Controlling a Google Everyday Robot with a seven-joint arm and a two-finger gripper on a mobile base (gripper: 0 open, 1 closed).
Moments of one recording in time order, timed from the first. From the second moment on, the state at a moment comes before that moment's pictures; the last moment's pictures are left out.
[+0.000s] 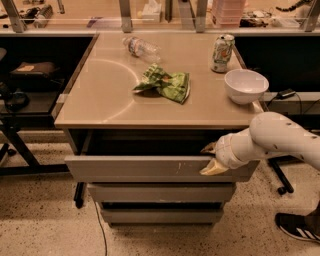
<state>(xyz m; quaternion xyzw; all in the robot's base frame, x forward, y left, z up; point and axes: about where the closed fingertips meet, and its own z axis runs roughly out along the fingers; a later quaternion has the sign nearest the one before) 0.551 -0.159 0.643 -0.70 0.65 0.05 0.30</state>
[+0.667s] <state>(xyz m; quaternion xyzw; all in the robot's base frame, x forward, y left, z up) 0.497 -0.174 0.642 -0.71 0.63 0.10 0.29</state>
